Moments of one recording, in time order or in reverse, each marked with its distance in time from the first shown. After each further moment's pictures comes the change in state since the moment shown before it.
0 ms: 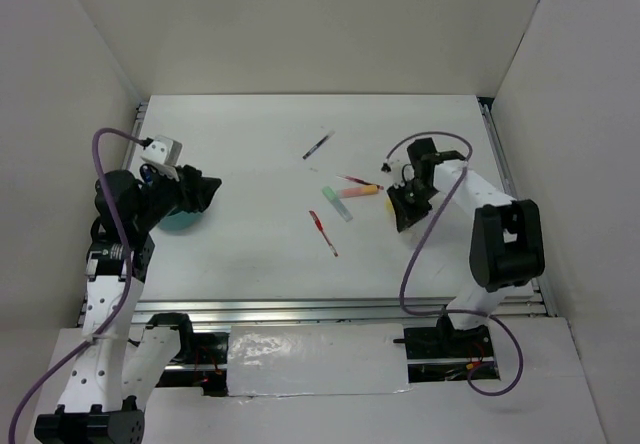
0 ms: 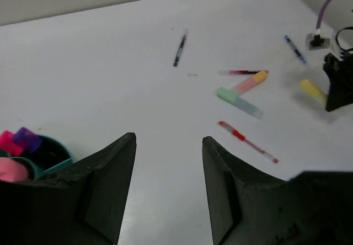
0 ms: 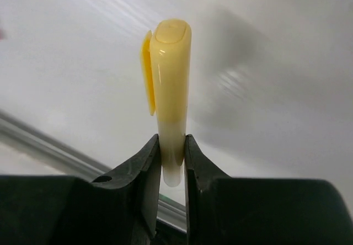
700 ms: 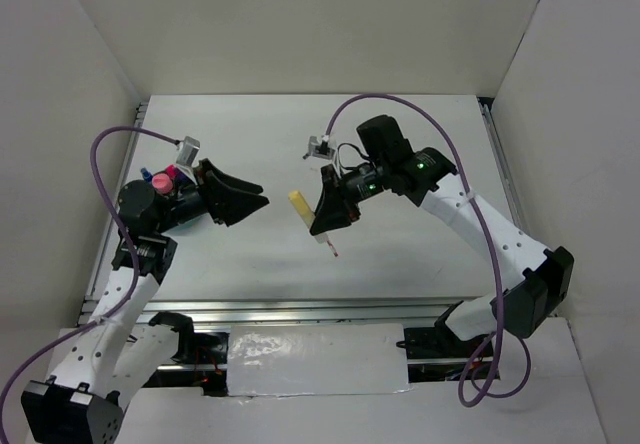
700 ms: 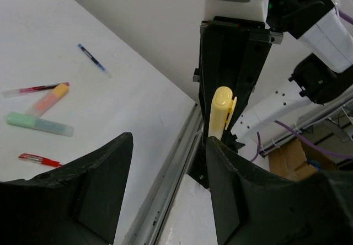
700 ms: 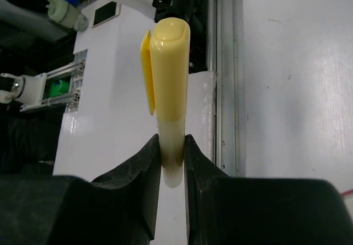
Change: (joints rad) left arm -0.182 0.049 -0.170 0.607 0.430 -0.737; right arm 0.485 -0.294 0.322 0.101 -0.826 0.176
